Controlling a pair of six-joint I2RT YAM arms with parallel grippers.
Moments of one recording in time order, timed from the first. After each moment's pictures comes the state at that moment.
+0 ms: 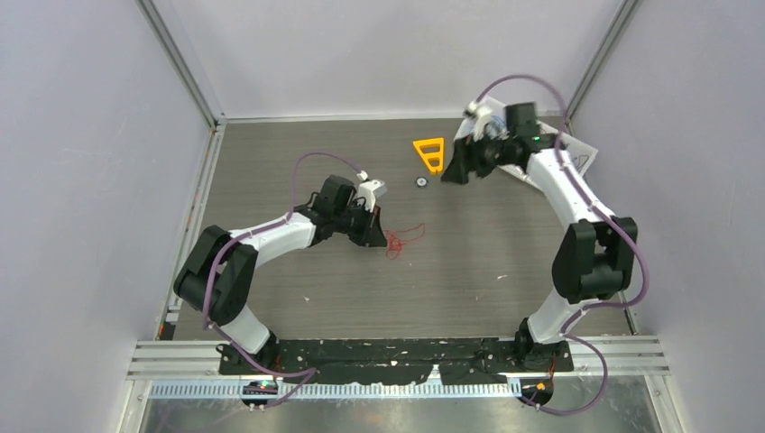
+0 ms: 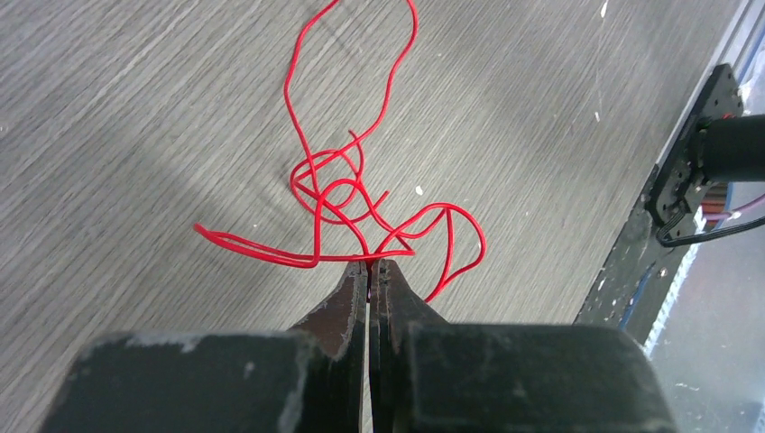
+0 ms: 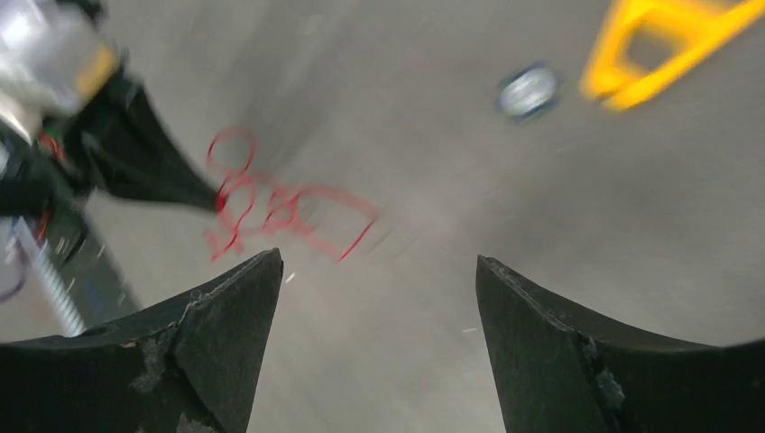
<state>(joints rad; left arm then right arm) -0.55 1.62 0.91 -0.06 0.57 -0.18 0.06 1.68 1.51 -0.60 -0.74 -0.19</state>
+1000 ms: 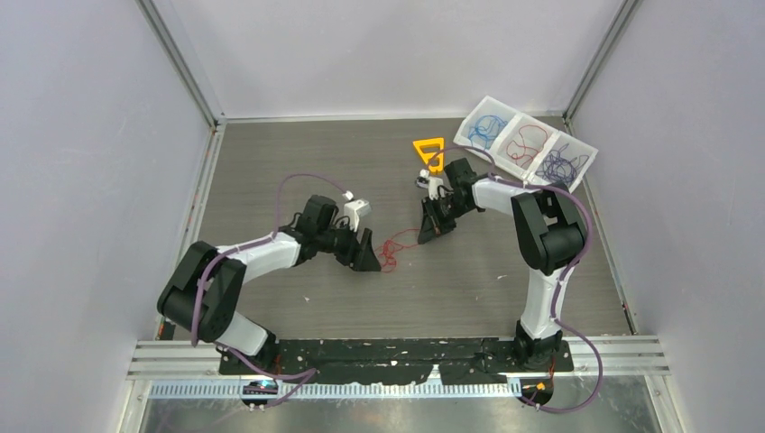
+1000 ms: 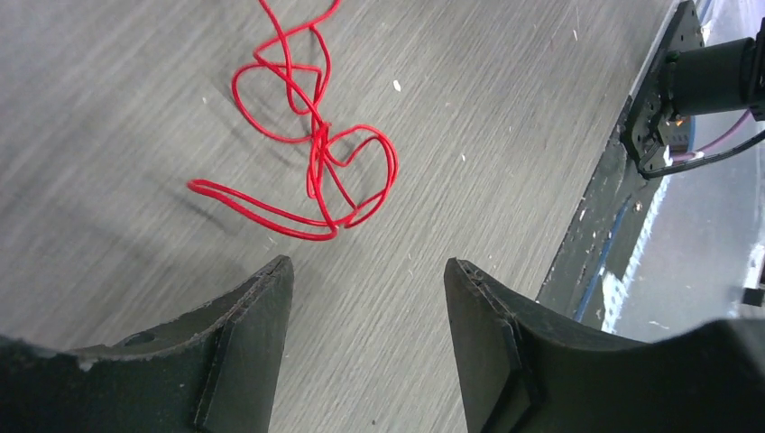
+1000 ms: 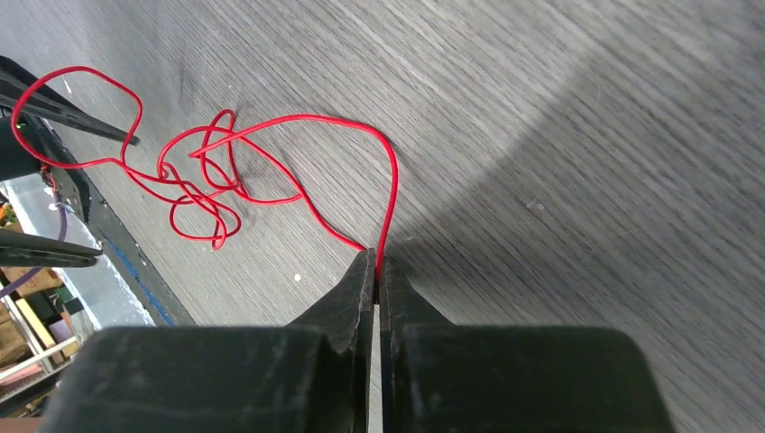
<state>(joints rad) -0.49 1.50 0.69 -0.01 0.69 -0.14 0.34 1.96 1.19 -0.48 -0.68 -0.01</state>
